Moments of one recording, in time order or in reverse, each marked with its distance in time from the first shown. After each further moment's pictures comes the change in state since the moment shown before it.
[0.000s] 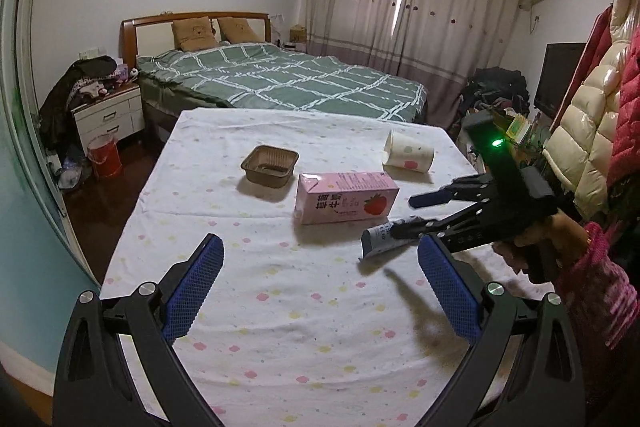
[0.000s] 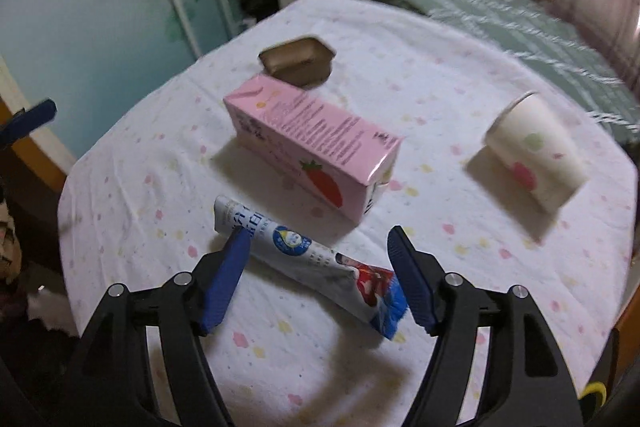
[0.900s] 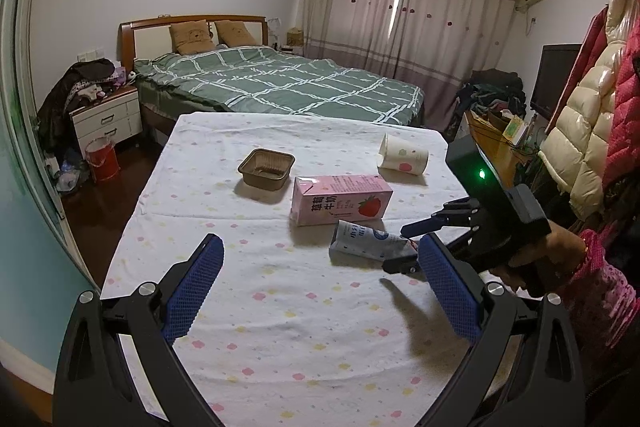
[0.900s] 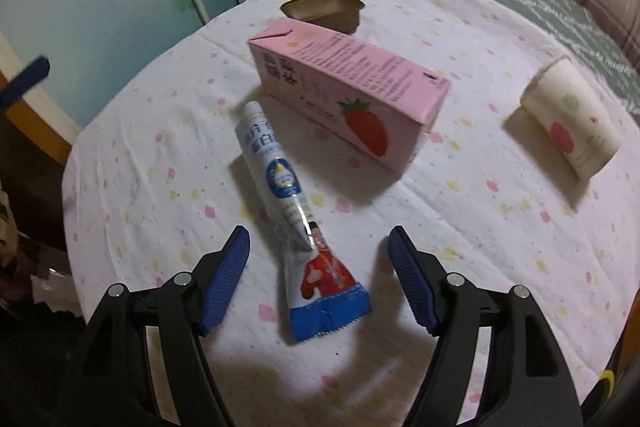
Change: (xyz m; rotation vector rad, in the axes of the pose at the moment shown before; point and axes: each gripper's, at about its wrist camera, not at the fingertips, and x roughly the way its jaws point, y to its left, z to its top) left arm -0.005 -0.005 -0.002 -0.001 -0.006 -0.011; right arm 0.014 0.020 -0.017 -0.018 0.094 0.020
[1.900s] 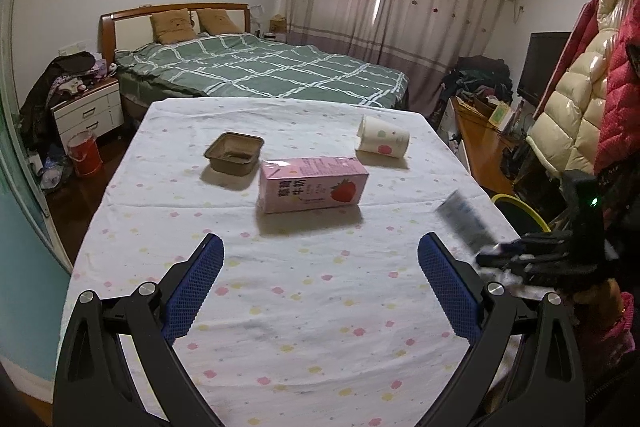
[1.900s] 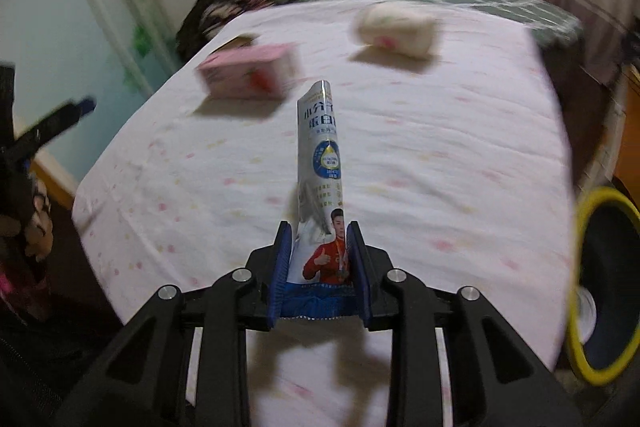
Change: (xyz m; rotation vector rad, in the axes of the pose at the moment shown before) left arm 0.030 -0.022 -0.008 0.022 0.052 -0.063; right arm -0.094 -0.026 -0.141 0.386 -0.245 -0.135
